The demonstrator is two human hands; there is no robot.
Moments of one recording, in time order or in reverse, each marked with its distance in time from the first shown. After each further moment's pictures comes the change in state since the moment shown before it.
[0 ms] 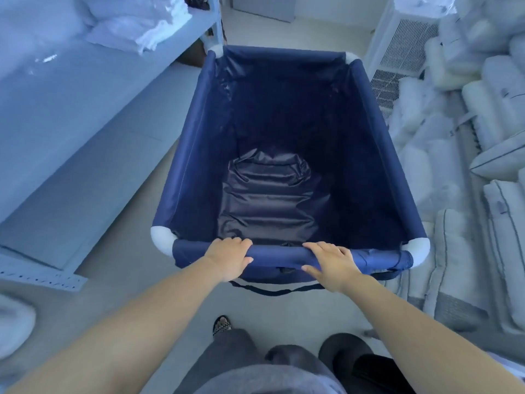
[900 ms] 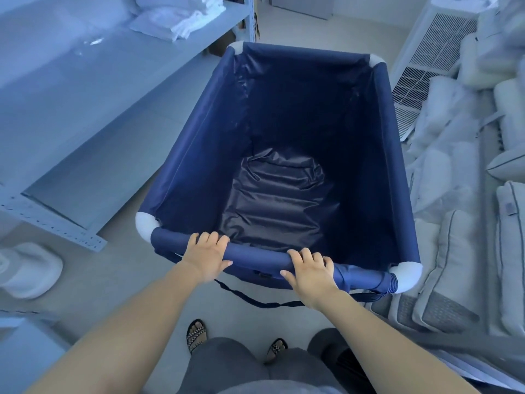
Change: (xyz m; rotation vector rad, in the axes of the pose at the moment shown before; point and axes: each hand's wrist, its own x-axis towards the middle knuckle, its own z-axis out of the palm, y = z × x) left_hand -0.060 0.051 0.063 0.080 0.064 -0.273; right_hand -0.067 0.010 0.052 -0.149 0.011 -0.098
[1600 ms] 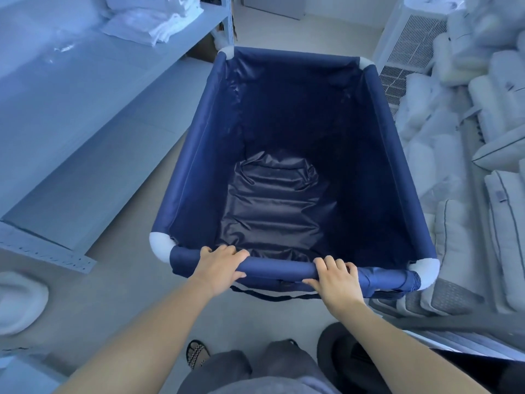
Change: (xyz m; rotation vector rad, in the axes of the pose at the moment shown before) left_hand 0.003 -0.043 0.001 -0.119 0.046 0.220; right_hand -0.003 -0.029 0.005 -0.148 0.071 0.205
